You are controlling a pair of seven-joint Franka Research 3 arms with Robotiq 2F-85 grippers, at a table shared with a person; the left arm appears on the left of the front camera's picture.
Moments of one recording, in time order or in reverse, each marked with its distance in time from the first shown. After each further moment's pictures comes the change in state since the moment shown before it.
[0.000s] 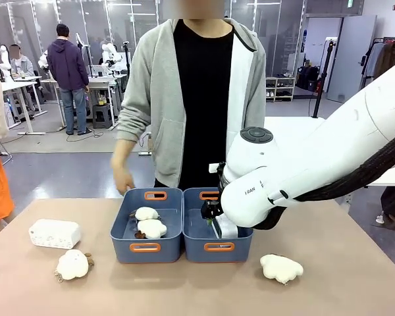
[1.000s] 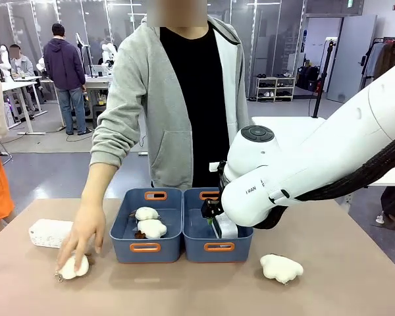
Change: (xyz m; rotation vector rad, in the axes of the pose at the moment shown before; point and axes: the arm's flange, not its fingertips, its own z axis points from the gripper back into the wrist) left arm 0.000 0.000 0.000 0.000 0.000 0.000; right arm -0.001 -0.001 0.002 -0.001 -0.001 0.001
